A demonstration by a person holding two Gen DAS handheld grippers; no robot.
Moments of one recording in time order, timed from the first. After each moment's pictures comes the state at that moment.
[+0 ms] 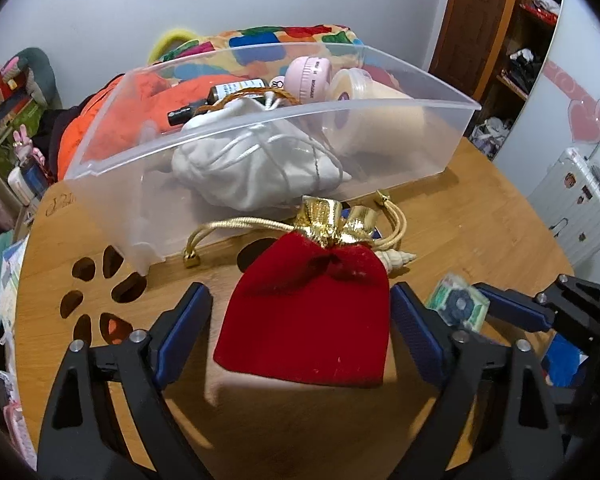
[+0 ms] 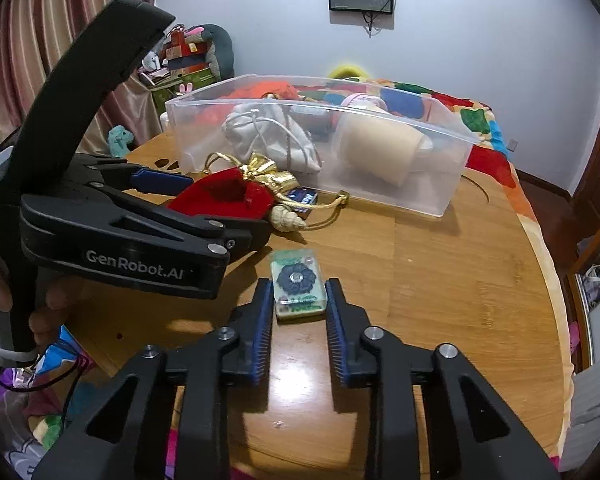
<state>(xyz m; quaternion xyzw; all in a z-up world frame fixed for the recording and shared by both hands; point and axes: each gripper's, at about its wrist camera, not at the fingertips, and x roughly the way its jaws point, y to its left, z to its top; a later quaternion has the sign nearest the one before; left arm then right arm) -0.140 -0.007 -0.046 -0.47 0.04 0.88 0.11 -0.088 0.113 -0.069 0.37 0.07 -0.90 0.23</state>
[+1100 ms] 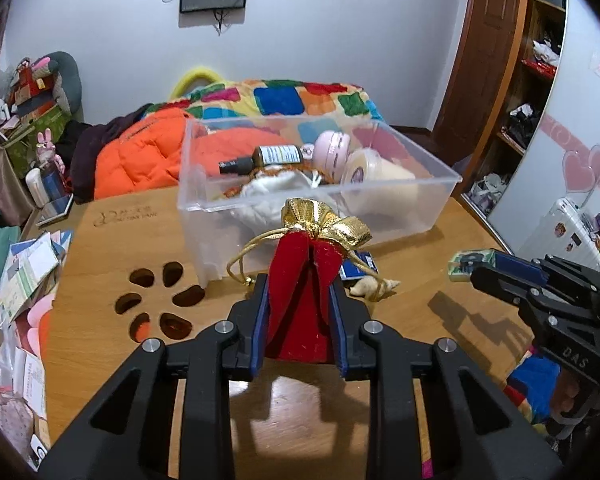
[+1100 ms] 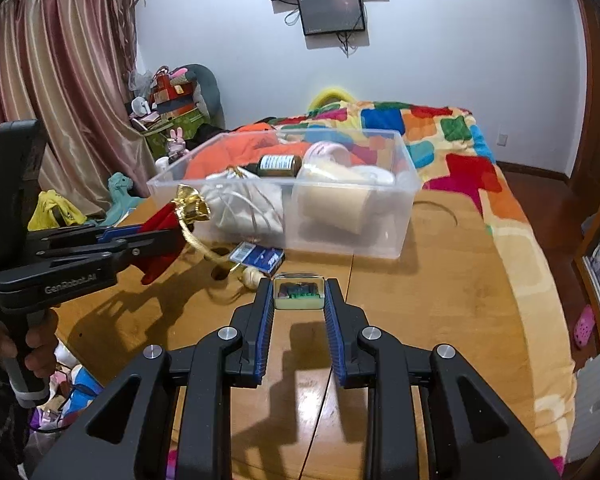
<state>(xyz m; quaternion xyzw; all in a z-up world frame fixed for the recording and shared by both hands) -0.104 -0.044 -0.001 -0.38 -0.01 0.92 0.10 -0.105 0.148 -0.028 0.34 0.00 -0.91 0.22</state>
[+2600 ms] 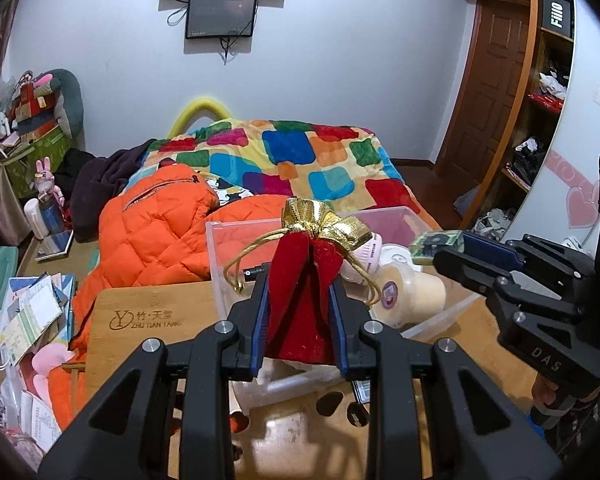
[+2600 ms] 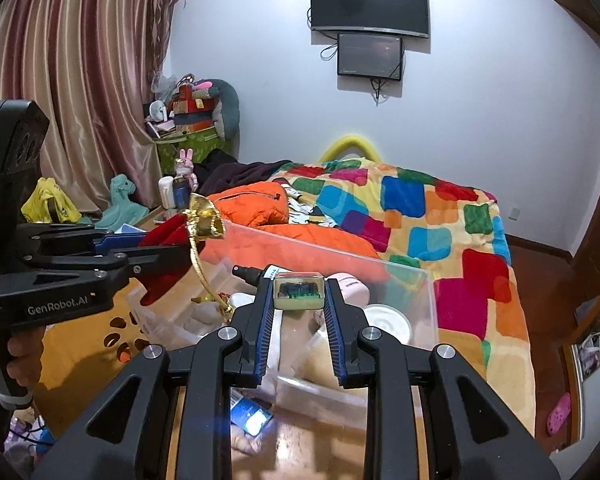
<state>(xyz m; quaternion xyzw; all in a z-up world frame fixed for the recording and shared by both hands) -0.184 -0.074 0.047 -0.34 -0.03 0.93 0.10 -0.198 0.091 0.030 0.27 0.08 -0.93 0.25</state>
